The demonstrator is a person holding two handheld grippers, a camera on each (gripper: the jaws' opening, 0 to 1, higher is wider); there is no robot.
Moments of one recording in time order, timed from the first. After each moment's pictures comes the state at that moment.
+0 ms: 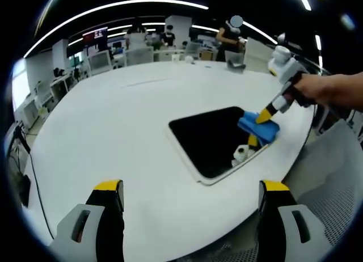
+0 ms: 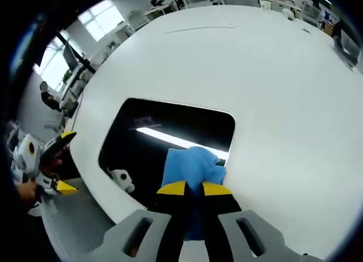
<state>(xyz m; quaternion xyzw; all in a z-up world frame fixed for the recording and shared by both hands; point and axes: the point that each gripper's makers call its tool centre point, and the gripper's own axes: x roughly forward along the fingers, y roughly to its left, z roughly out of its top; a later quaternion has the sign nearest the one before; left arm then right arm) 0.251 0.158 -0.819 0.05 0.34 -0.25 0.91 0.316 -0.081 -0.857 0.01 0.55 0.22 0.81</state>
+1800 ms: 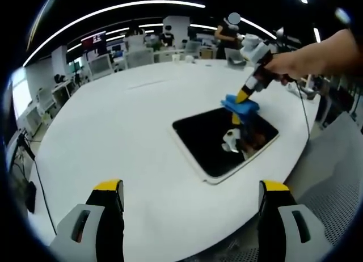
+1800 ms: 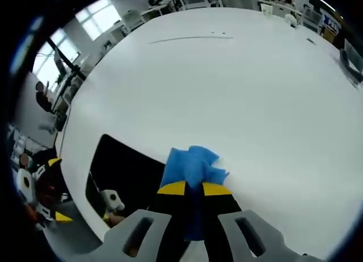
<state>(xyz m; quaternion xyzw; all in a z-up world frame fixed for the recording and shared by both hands) 0.254 0.162 -0.817 0.08 0.33 -0.25 0.91 0.399 -0.086 -0.857 -0.01 0.55 0.21 0.81</state>
